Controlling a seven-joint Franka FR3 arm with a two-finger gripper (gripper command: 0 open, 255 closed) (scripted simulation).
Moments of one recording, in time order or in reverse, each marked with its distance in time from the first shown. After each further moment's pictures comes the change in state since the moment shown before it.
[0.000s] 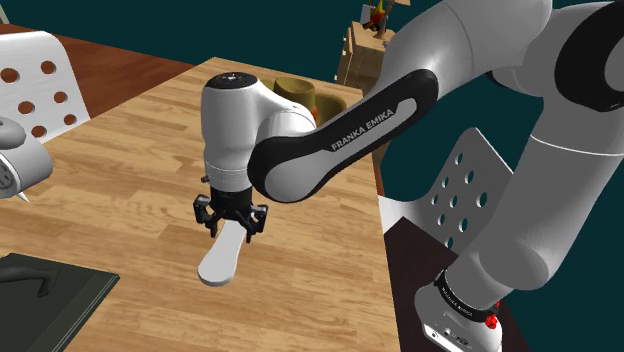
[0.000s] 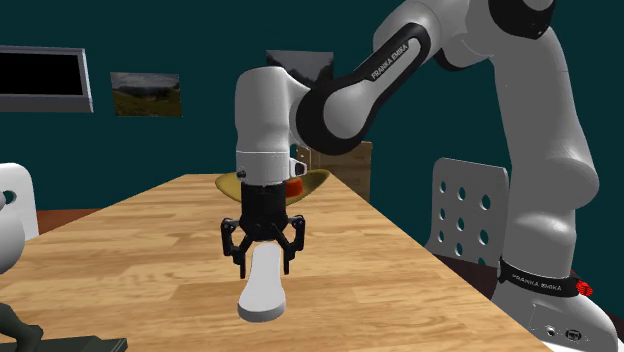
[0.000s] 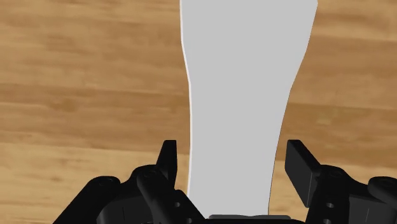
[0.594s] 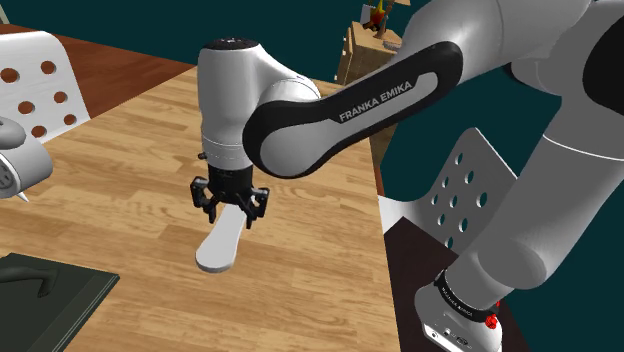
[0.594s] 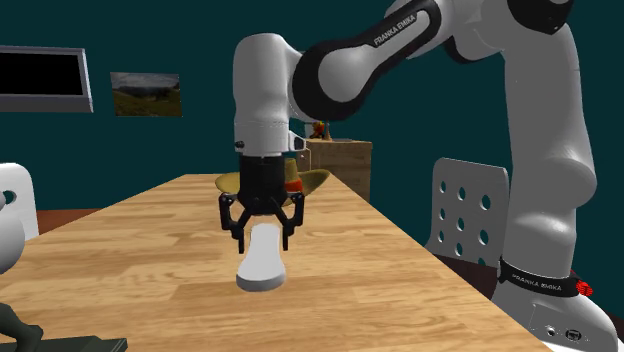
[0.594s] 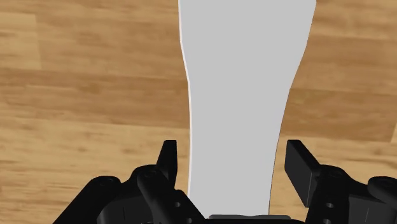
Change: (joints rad) arm -0.029 -0.077 0.029 0.047 0.079 -0.099 -0.055
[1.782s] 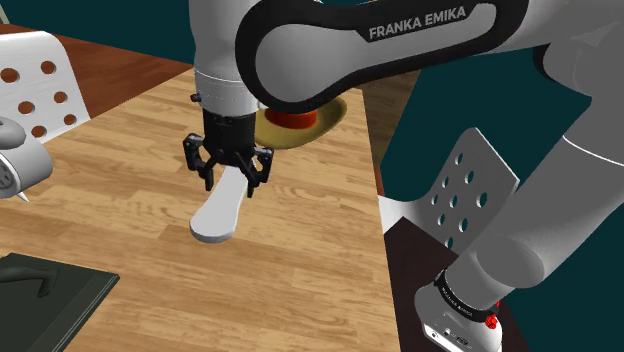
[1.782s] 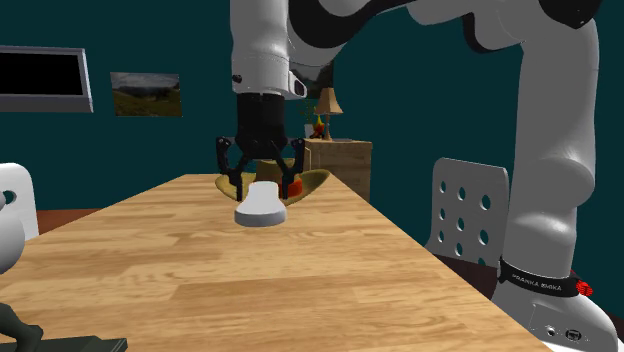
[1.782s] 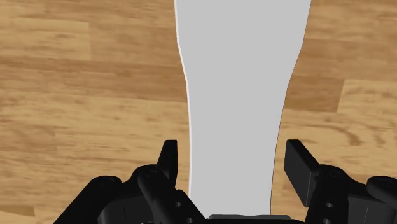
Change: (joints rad) arm -0.027 -0.119 0.019 0.141 0.110 -0.219 -0.070
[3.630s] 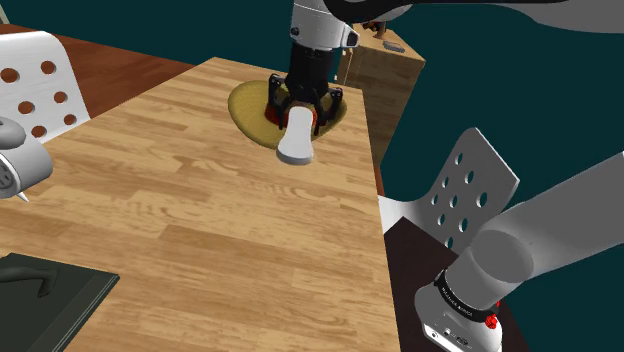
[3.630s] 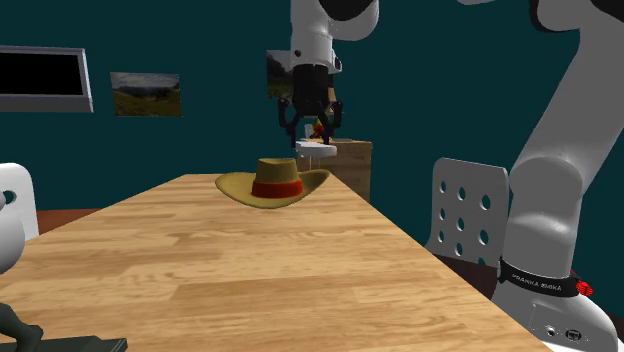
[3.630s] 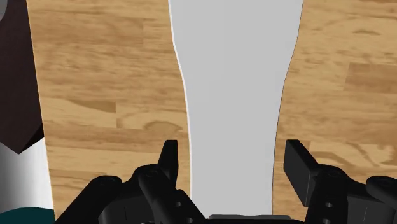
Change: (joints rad) arm -0.129 -0.342 -0.255 -0.100 0.209 -0.187 -0.447
